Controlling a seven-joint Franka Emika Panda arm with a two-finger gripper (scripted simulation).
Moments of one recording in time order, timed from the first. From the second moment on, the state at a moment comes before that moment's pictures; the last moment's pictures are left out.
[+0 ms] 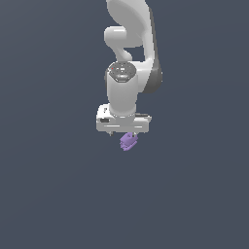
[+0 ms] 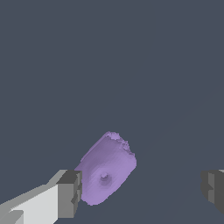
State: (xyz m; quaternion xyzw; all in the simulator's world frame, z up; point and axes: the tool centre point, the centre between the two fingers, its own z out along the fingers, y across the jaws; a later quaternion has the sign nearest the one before) arm 0.000 -0.008 0.160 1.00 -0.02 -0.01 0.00
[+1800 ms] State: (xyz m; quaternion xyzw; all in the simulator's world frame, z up) arm -0.010 0.004 0.145 0.99 -0.16 0.00 0.00
